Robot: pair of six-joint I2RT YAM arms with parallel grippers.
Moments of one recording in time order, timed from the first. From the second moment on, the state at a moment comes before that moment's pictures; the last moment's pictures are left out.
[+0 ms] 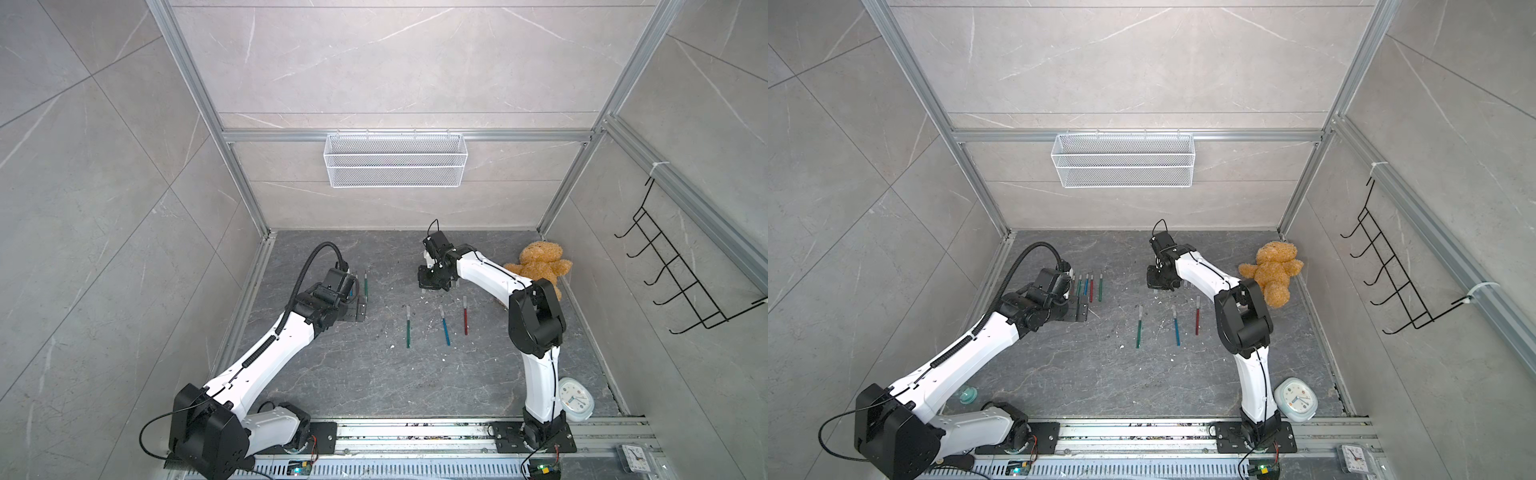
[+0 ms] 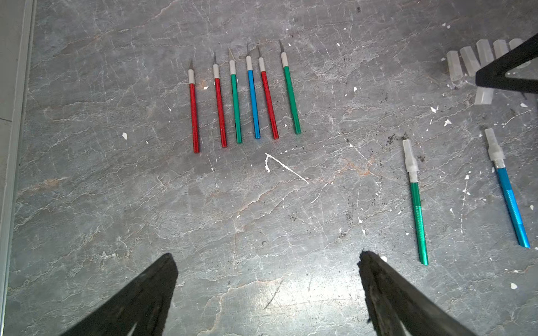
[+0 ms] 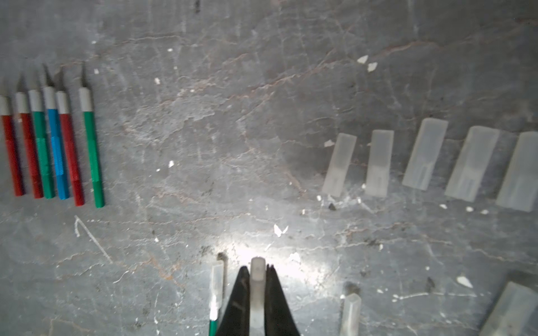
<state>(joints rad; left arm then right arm) -0.52 1.24 1.02 -0.75 -0.23 -0.29 0.48 2.14 1.76 -0.80 -0.12 0.45</state>
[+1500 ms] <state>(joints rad) -0.56 1.32 1.08 -0.82 -0.28 -0.26 0.44 2.56 2.35 -1.16 -0.05 0.50</state>
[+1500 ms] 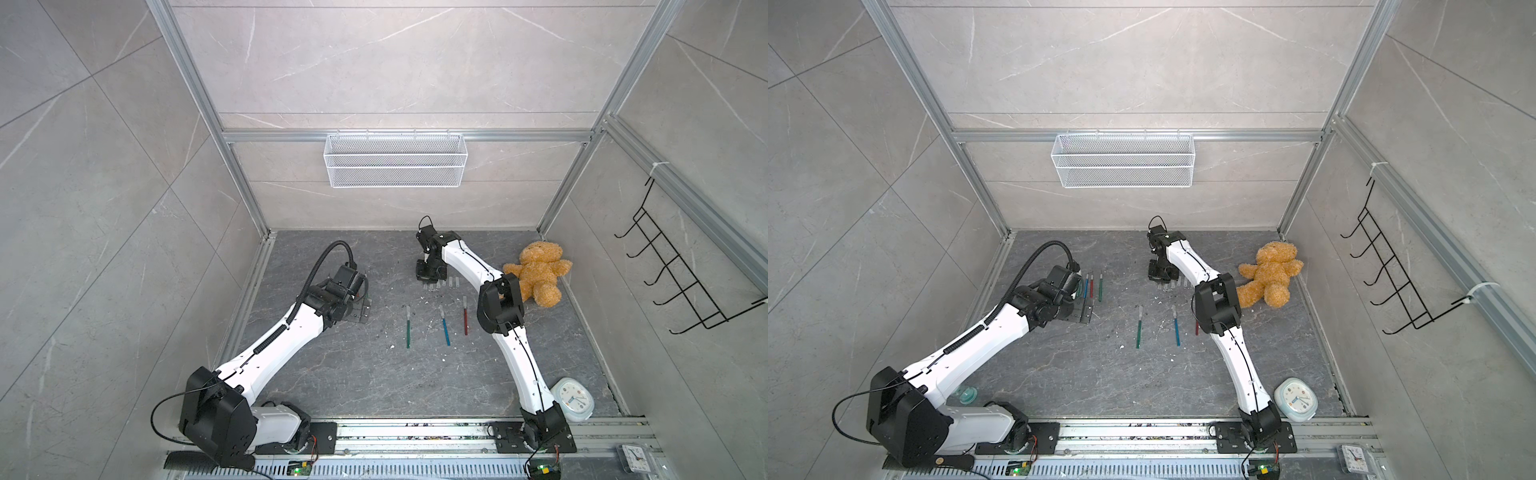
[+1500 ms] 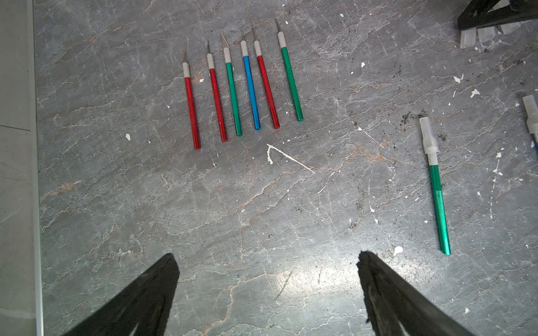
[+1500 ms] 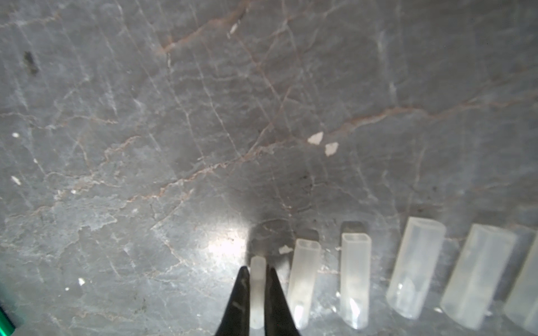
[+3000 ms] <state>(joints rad) -0.56 1.36 1.13 -0.86 -0.24 -0.26 0.52 2.25 2.20 -1.16 -0.02 0.47</state>
